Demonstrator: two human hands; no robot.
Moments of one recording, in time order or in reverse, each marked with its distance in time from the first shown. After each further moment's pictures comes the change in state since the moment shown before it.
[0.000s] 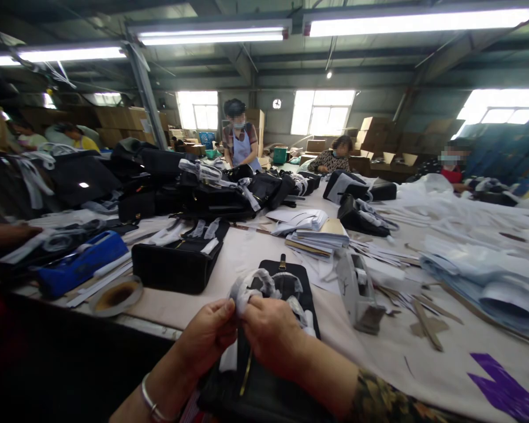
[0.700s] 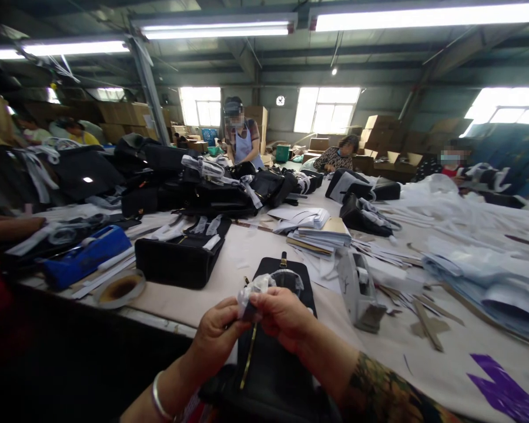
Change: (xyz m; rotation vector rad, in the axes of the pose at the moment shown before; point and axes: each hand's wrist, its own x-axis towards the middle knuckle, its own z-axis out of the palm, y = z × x) left_hand -0.013 -0.008 0.006 0.872 -0.015 0.547; right_hand 0.007 0.011 0.000 1.539 -0.019 0.973
